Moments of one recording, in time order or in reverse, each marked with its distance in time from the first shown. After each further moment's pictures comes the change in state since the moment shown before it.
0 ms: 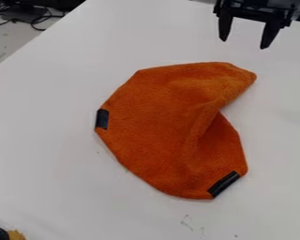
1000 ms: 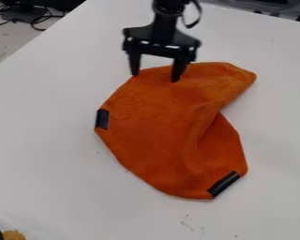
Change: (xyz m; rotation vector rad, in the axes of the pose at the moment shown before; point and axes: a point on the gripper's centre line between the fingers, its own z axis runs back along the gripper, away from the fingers) arm -0.091 0.133 -0.016 0.169 0.080 0.269
